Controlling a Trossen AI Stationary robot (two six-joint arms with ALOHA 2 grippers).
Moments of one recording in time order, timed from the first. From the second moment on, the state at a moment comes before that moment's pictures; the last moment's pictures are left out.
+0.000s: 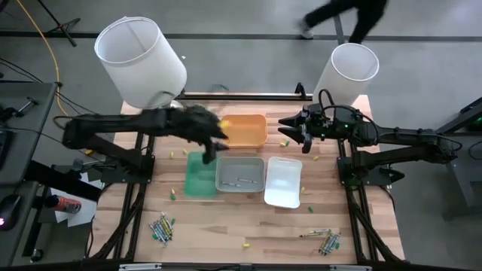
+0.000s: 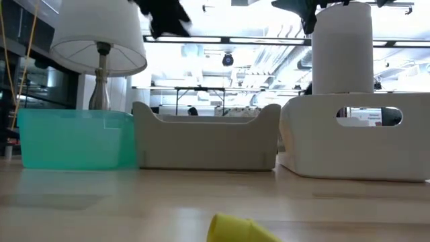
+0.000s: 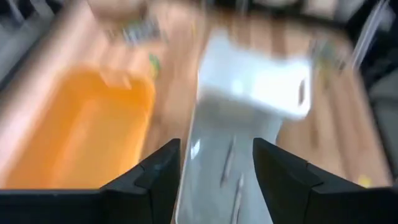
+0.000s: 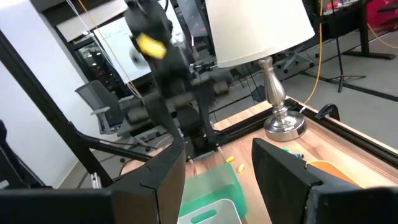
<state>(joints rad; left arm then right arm) 0.11 1.24 1.15 -0.49 0.05 -0.13 -0.17 0.89 0.74 0.14 -0.06 0.38</state>
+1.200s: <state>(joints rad) 0.08 0.89 0.75 0.07 -0.12 -0.20 0.42 0.98 1.06 -0.90 -0.18 0.98</state>
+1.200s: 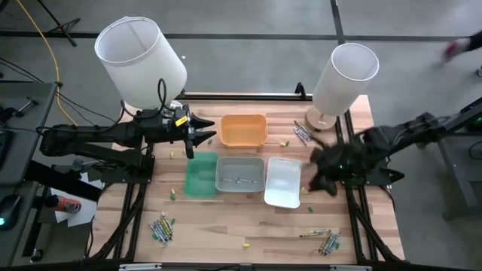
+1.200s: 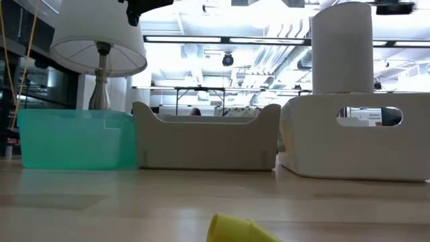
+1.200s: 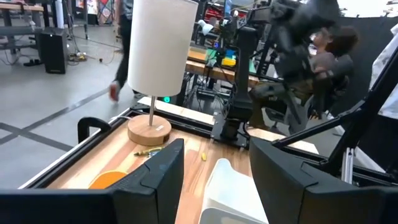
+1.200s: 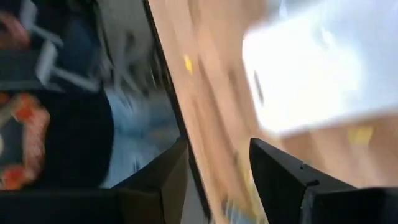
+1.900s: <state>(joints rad) 0.08 0.89 0.75 0.06 -0.12 -0.15 0.93 1.54 0.97 -0.77 -0.15 1.05</state>
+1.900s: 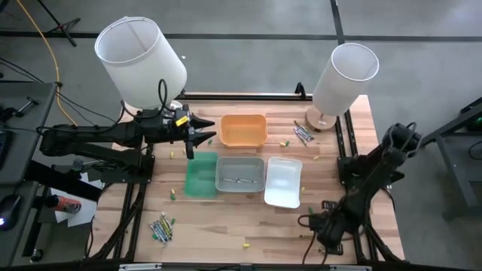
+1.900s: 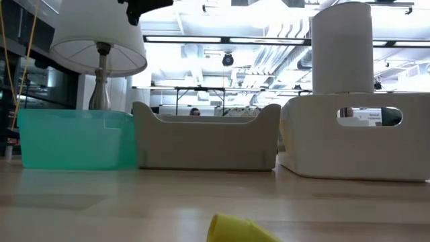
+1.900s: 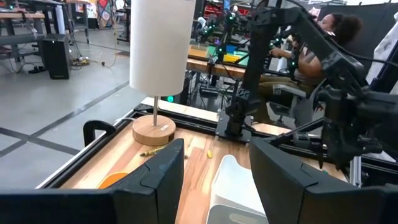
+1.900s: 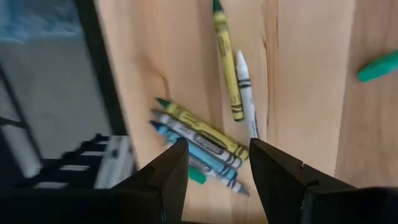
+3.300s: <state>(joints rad) 0.08 0.89 0.75 0.04 -0.15 -0.18 0.97 1.72 0.97 -0.89 -0.10 0.96</state>
